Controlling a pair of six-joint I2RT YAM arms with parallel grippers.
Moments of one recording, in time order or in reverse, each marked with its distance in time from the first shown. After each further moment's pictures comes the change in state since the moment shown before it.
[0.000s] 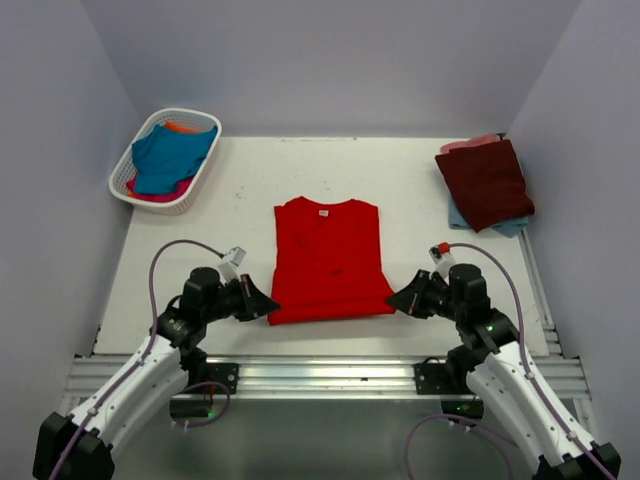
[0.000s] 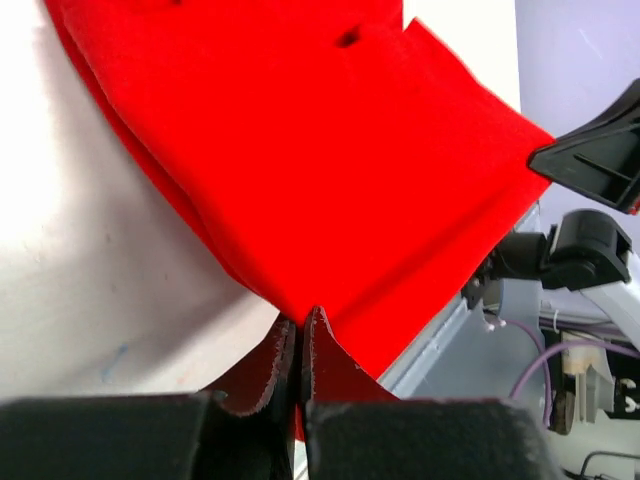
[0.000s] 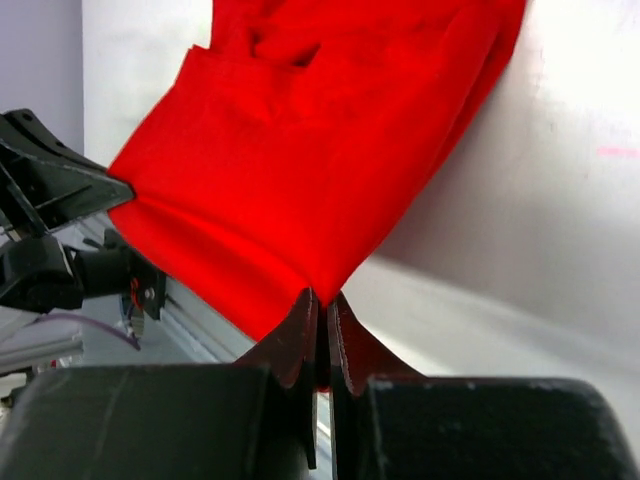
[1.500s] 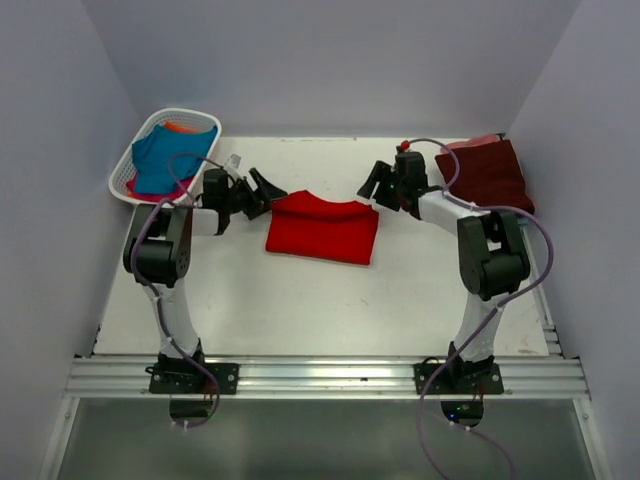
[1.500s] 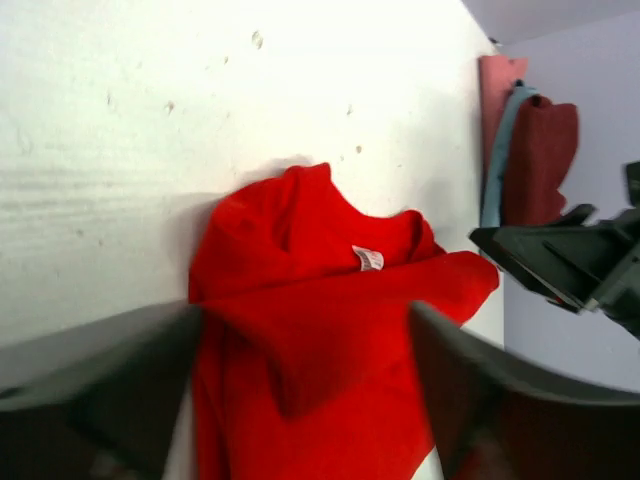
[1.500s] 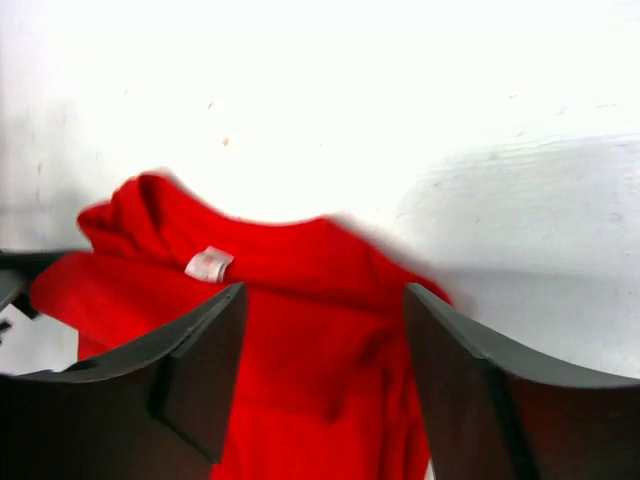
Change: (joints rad) left arm 0.319 1.345 0.824 0.578 0.108 -0.026; right arm -0.071 1.373 0.909 0.389 0.247 -0.065
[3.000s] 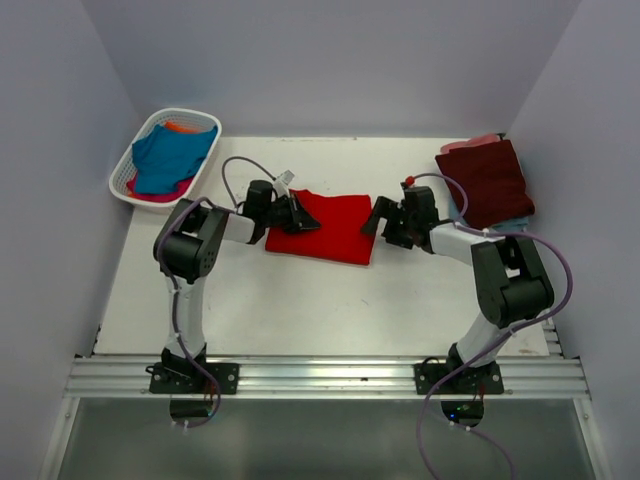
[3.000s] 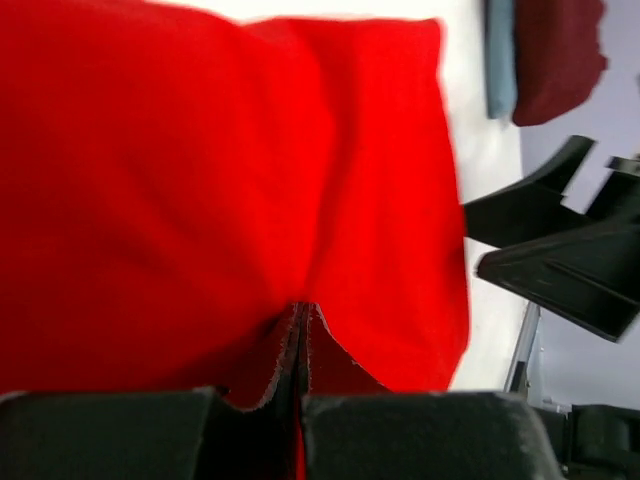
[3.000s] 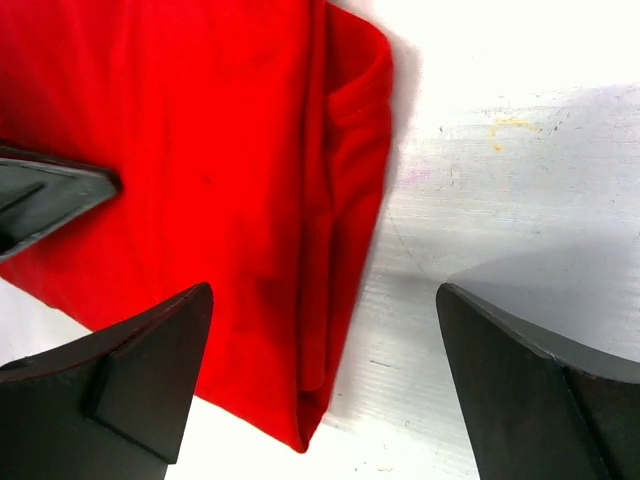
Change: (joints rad) left arm -0.226 0.129 0.051 0.084 0.106 0.055; right arm 0.002 -0.193 -0.367 0.046 -0.057 -0.036
